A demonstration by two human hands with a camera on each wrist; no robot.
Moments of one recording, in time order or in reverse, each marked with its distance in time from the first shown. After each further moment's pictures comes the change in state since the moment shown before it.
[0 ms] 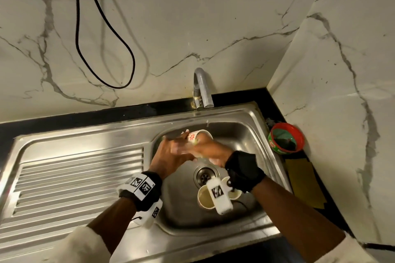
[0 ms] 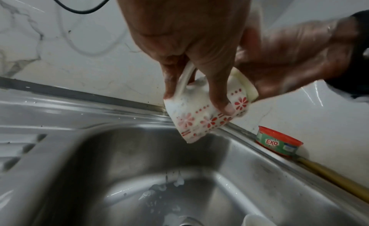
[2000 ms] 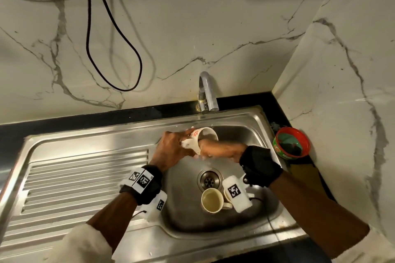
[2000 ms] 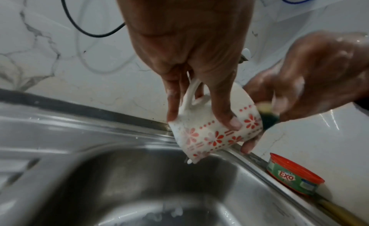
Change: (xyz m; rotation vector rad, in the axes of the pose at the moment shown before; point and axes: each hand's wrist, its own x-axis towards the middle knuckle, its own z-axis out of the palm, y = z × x) left_hand 0.019 -0.013 -0.013 -0.129 0.006 -0.068; right_hand -0.012 -0.030 -0.014 -0.592 -0.184 0.315
